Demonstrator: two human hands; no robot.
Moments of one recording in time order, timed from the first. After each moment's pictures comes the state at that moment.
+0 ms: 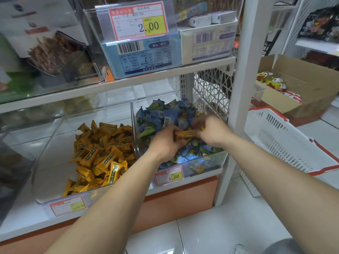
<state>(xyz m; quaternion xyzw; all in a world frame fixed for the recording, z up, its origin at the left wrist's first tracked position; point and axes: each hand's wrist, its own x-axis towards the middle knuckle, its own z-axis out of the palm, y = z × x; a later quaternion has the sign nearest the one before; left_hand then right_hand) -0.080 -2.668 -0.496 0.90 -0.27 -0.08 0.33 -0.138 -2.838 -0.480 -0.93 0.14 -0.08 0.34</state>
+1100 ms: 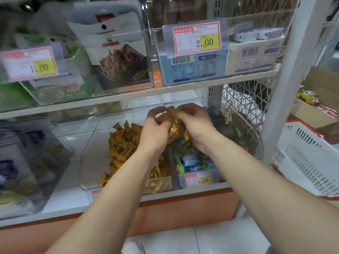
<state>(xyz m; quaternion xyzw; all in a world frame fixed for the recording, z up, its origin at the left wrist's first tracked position) -0.087 -2.586 -0.428 0.74 -0.08 0.03 0.67 -0.097 -2.704 -0.431 -0.66 0.07 -0.18 0.73</state>
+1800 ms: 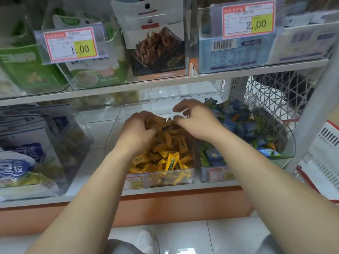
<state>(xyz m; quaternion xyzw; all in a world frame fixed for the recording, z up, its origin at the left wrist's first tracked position) -0.055 -2.468 -0.439 0.93 -0.14 0.12 0.31 -0.074 -2.668 -0.437 -0.89 -0.06 -0.15 0.42</state>
